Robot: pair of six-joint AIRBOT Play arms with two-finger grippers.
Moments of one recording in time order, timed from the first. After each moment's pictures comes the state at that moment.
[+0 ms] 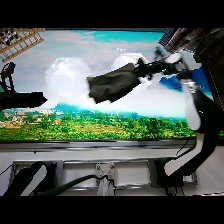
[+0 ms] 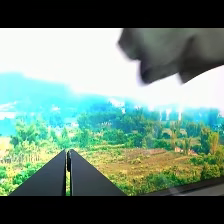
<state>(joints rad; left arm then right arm) 0.20 -0.91 0.93 1.09 -1.20 -1.36 -0.08 -1.78 1.65 -0.76 1.09 1.67</state>
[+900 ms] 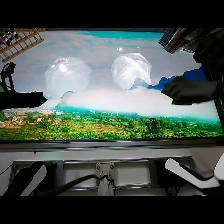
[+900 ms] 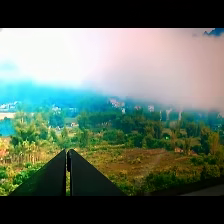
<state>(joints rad) 0.20 -0.91 0.93 1.09 -1.20 -1.36 -0.66 -1.16 1.17 -1.42 0.98 2.37</state>
